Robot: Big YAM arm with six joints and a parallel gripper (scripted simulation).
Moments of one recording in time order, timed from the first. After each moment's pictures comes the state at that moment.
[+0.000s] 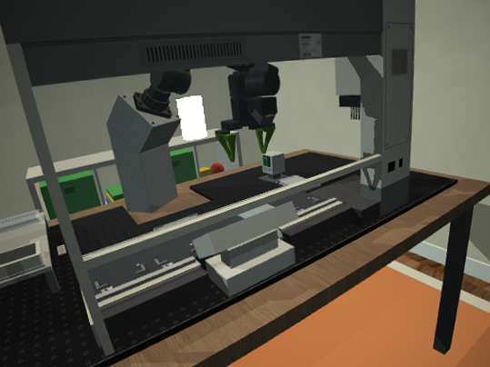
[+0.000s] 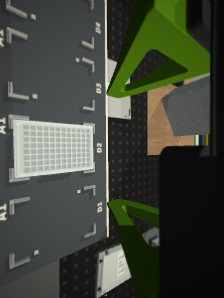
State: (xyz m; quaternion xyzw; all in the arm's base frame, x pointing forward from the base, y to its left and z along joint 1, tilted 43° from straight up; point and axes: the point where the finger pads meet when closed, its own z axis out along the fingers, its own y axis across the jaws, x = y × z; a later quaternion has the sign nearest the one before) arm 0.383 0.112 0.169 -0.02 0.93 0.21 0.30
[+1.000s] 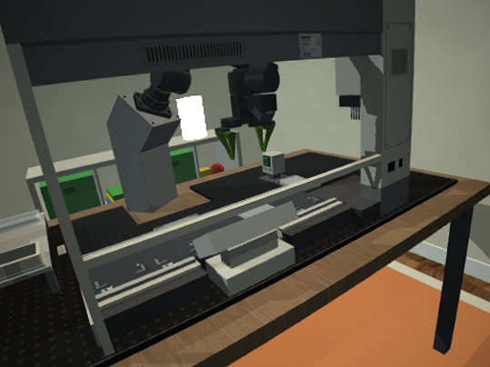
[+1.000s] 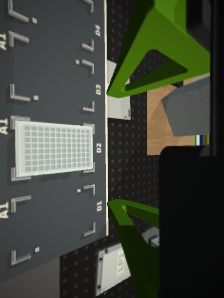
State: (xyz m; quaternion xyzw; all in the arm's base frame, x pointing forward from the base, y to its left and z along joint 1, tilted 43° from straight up) arm 0.381 0.109 0.174 -0.02 0.93 0.21 0.30
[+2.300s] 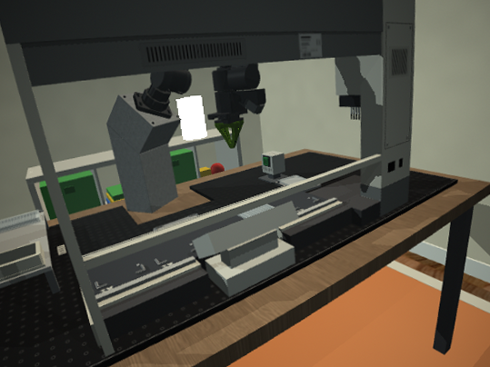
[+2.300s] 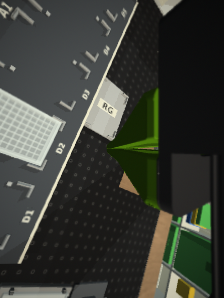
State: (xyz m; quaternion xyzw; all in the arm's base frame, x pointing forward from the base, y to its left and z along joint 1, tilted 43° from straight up) arm 0.312 0.112 0.138 -0.23 0.90 0.13 0.34
